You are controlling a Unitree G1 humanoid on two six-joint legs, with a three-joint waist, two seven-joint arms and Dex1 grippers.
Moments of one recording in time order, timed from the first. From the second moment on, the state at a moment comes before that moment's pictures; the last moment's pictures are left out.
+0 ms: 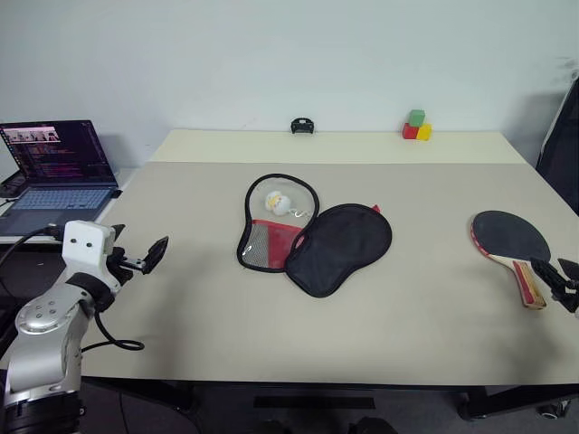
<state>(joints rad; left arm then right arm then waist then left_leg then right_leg) -0.18 0.68 0.42 0.06 -0.31 0.25 -0.58 -0.19 -0.74 -0.60 0.35 0.53 0.31 0.70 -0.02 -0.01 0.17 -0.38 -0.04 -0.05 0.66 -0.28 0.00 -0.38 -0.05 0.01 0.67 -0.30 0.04</state>
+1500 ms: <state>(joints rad) -0.49 0.78 0.14 0.06 -0.49 0.40 -1.15 -0.44 -0.46 -0.14 -0.21 0.88 1.26 0.32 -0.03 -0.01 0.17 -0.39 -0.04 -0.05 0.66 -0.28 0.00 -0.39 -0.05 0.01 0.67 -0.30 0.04</state>
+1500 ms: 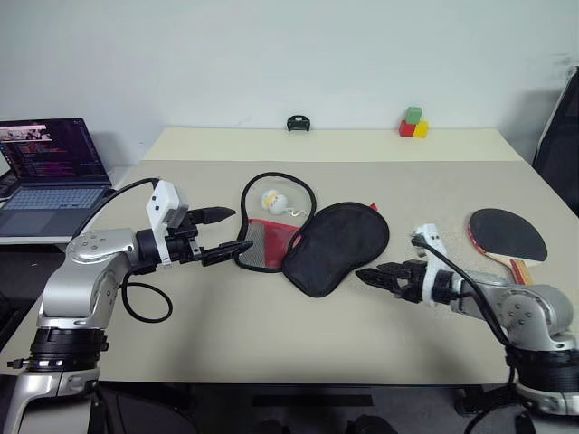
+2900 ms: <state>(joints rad) -0.49 0.81 0.10 0.04 -0.53 0.47 -1.30 -0.56 -0.28 0.00 -0.09 0.65 1.25 0.32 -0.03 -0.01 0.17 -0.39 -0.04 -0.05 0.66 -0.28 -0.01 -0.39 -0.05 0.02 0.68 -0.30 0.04</state>
